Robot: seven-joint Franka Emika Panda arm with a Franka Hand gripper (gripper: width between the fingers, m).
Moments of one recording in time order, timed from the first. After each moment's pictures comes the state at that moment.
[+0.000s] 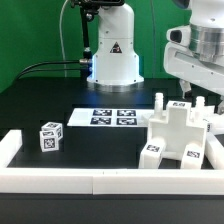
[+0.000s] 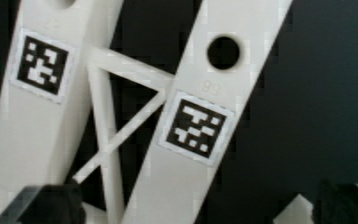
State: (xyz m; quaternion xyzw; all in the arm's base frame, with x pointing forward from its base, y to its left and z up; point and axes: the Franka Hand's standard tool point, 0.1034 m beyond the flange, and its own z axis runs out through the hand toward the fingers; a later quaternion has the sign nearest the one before) arm 0.428 0.160 0.060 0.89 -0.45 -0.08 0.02
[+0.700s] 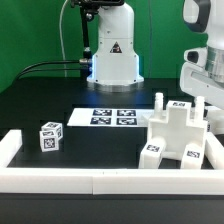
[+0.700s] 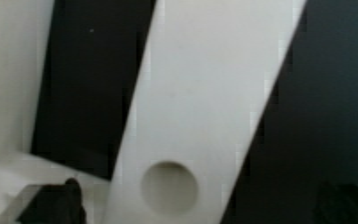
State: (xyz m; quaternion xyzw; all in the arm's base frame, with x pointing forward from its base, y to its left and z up) arm 0.420 0.197 0.014 0.88 -0.48 -0.04 0.03
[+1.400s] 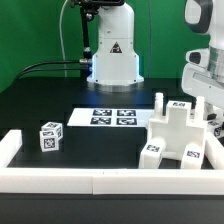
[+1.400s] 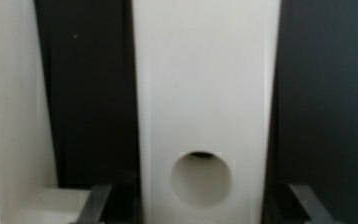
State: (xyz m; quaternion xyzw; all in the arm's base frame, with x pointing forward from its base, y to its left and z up) arm 0.425 0.199 0.016 0.88 -0.47 -0.04 0.02
